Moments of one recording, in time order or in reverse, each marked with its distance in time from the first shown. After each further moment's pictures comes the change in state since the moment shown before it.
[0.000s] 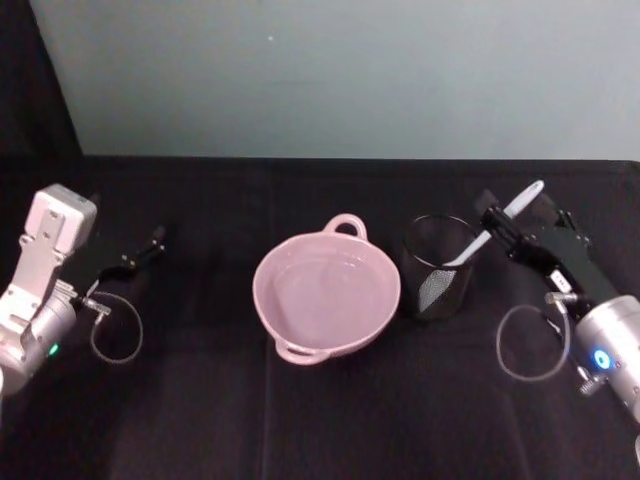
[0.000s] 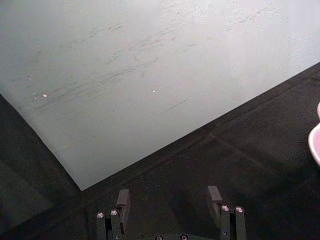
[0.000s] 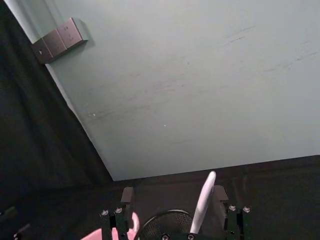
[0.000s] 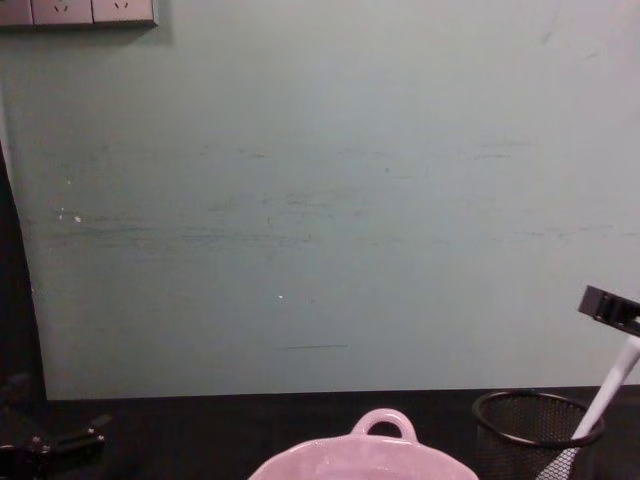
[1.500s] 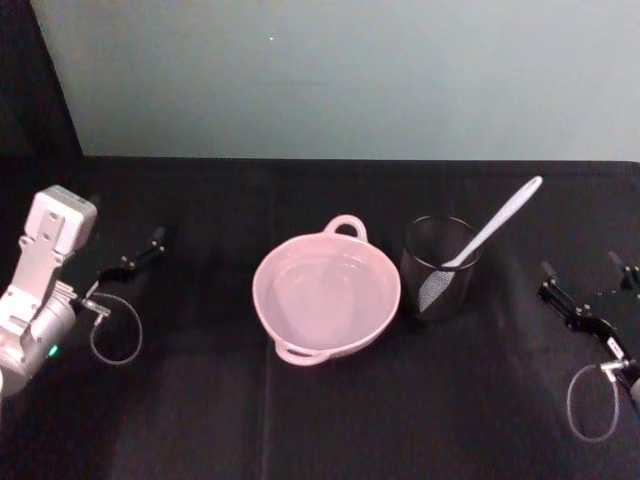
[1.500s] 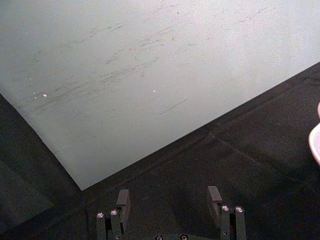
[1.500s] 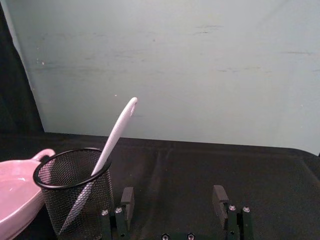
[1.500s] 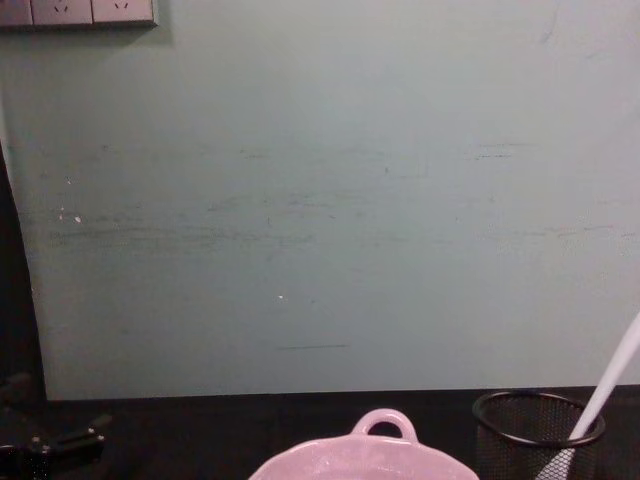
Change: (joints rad) left arm 0.000 0.000 0.000 0.000 0.000 0.000 0.000; right arm -0.083 0.072 0.080 0.148 -0.259 -0.199 0.018
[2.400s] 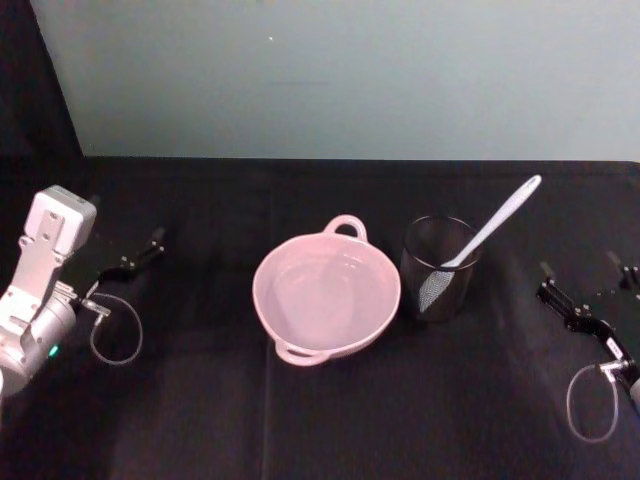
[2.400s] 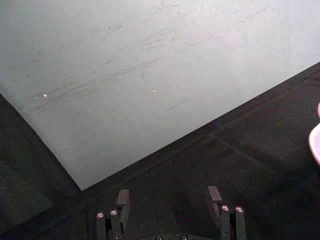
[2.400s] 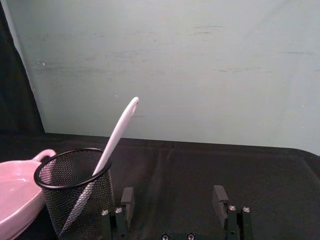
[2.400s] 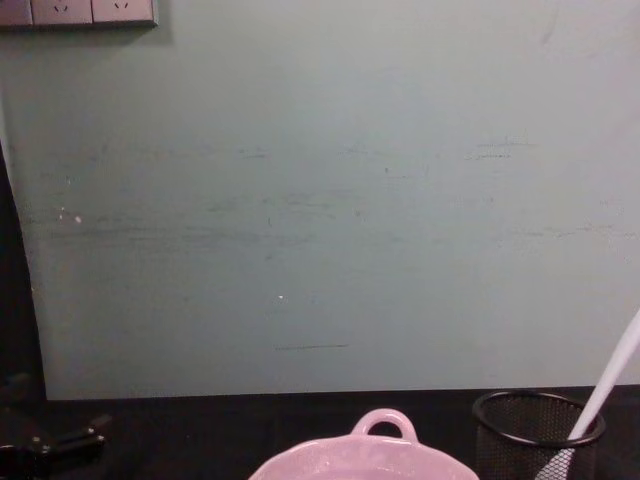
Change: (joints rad) left arm 0.000 0.000 0.000 0.000 0.000 0.000 0.000; right arm 0.003 -0.006 0.001 0.007 -0.001 -0.008 0.005
